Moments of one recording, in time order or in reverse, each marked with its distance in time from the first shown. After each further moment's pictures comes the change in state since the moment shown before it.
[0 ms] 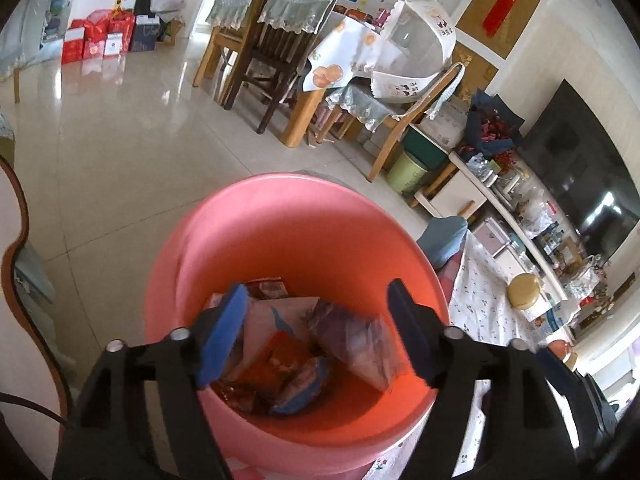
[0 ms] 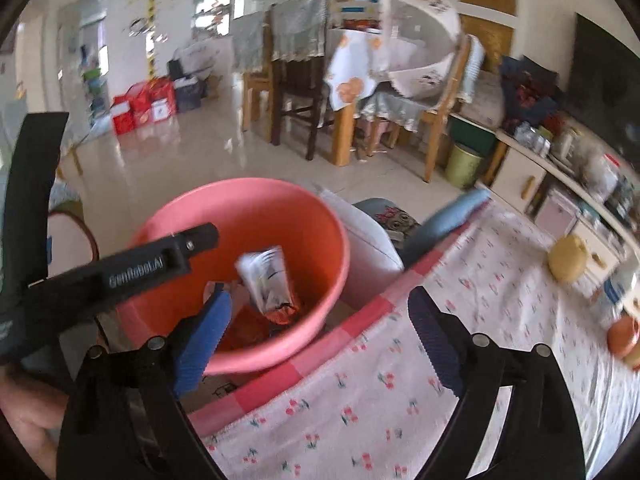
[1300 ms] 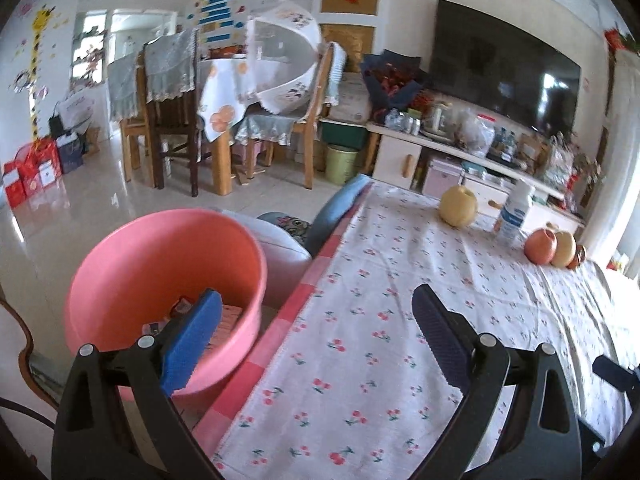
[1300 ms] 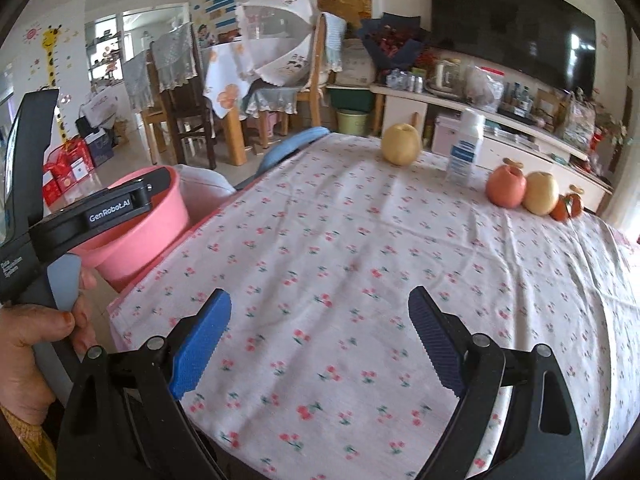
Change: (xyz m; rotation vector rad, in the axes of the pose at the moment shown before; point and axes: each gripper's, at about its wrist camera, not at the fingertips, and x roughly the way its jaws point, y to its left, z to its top) left arm -0.054 -0.157 -0.090 0.482 -0.095 -0.072; right arm -0.141 -0.123 -0.137 0.303 0.001 -0.231
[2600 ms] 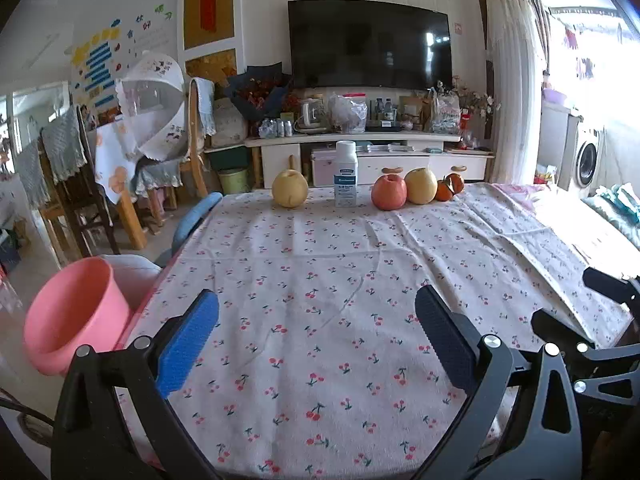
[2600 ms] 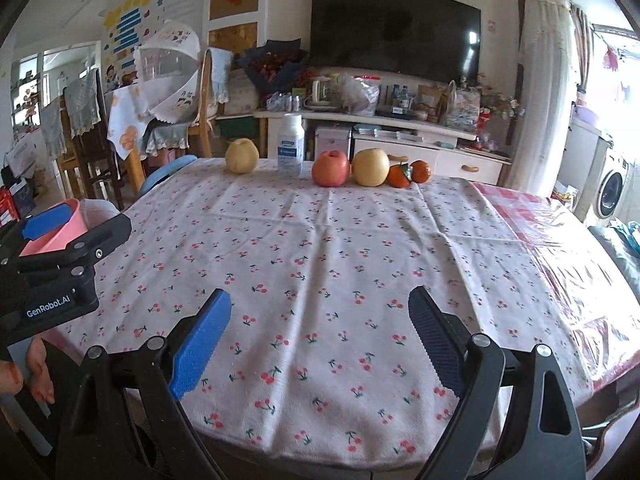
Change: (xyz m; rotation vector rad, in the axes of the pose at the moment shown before) left arm -0.101 -0.165 -0.066 0.332 -0.062 -0.243; right arm -0.107 -0.124 -0.078 0.159 -0.119 -0.308
